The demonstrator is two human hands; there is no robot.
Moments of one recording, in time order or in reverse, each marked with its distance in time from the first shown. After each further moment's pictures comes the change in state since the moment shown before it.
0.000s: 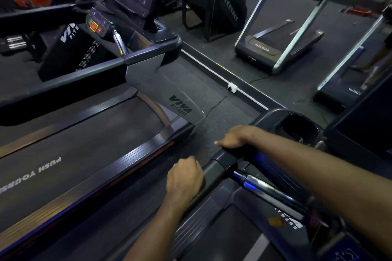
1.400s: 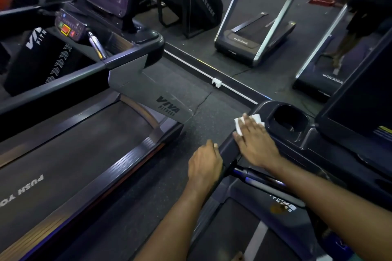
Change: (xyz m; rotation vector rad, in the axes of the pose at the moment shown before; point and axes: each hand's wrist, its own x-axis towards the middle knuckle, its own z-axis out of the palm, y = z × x) left_hand 0.034 0.037 0.017 -0.155 -0.025 0.189; right_hand -0.021 0.033 0.095 0.252 0.797 0.199
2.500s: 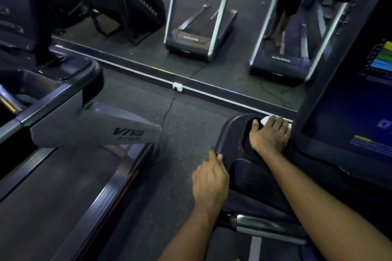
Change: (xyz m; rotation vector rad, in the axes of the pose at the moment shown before) left_hand 0.091 0.060 0.058 0.111 -0.052 0.235; right_hand 0.083 0.110 -0.012 0.121 0.154 1.041
